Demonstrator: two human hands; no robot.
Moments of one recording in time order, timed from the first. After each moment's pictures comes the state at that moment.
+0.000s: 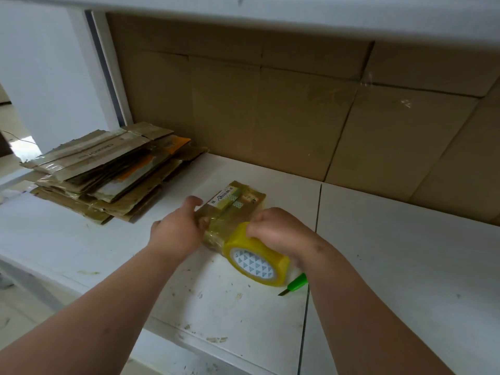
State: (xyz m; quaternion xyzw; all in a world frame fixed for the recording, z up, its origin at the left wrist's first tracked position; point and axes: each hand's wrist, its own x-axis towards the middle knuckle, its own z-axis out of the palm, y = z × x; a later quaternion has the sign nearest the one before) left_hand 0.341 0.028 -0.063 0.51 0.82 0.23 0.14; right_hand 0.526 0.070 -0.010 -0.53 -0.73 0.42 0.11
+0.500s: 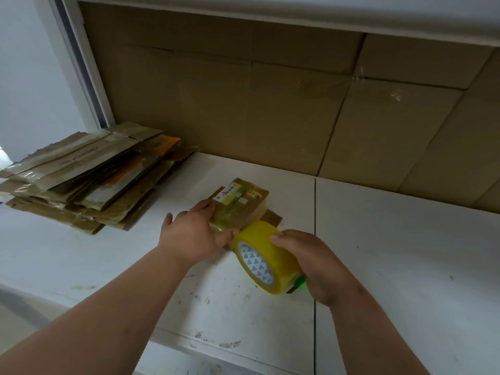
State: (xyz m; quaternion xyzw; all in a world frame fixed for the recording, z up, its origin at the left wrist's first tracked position) left_hand 0.335 0.047 -0.073 0.63 0.76 0.11 0.12; right_hand 0.559 0.039 -0.046 -0.54 -0.55 0.58 0.26
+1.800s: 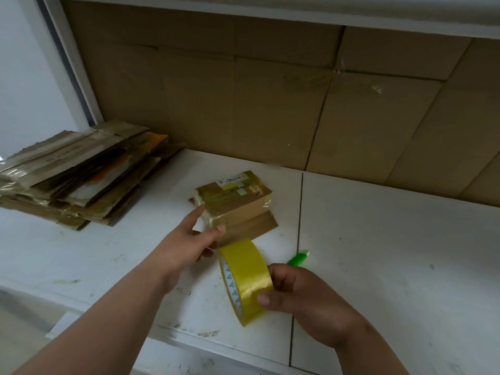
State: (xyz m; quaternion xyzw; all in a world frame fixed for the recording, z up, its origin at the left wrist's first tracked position) left_hand 0.377 0.007 -0.060 0.40 0.68 0.41 0.46; right_hand 0.606 -0.002 -0.075 -0.36 -0.58 0.69 0.24
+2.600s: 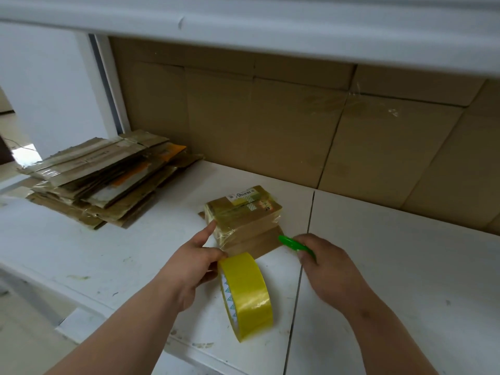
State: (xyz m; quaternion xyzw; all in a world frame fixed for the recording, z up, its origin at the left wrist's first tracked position) left_hand 0.400 0.002 -0.065 0.25 0.64 0.50 0.52; right_hand 0.630 0.066 -0.060 -0.52 -0.80 0.22 0.20
